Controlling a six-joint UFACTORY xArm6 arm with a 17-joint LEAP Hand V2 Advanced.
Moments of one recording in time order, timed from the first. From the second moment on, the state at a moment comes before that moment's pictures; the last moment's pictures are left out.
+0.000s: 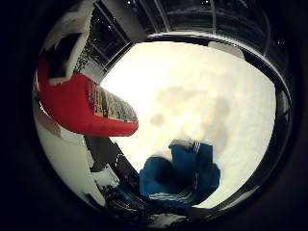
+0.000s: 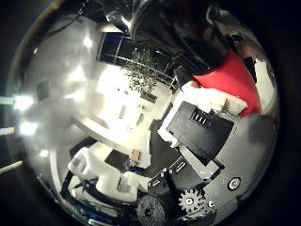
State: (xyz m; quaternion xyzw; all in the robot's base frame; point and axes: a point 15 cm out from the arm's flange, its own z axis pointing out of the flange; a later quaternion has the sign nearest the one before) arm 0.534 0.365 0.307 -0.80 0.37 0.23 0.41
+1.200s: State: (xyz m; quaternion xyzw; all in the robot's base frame) arm 0.529 0.425 0.177 -0.82 0.36 0.27 0.35
